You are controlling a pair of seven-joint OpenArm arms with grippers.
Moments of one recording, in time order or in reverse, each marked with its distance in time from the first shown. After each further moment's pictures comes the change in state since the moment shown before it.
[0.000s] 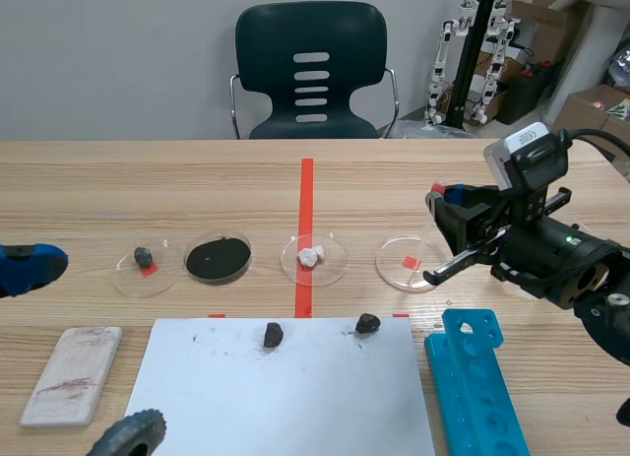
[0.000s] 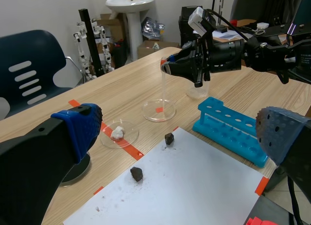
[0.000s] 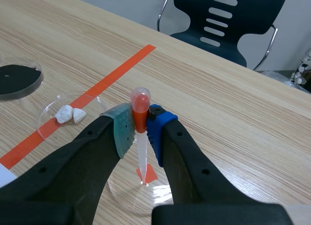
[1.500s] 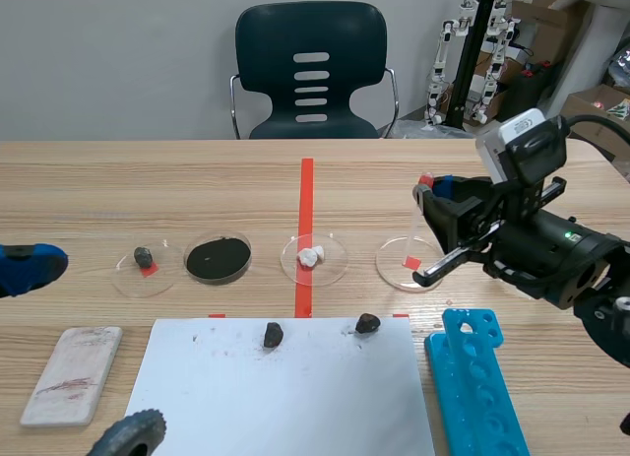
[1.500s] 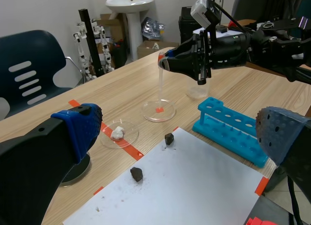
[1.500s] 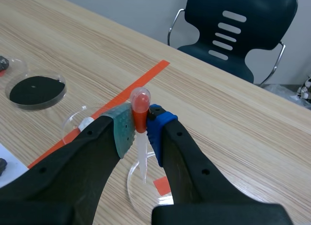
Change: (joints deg) left arm 0.0 0.0 0.0 0.0 0.0 0.0 0.0; right arm -4.5 0.0 0.0 9.4 0.0 0.0 -2.1
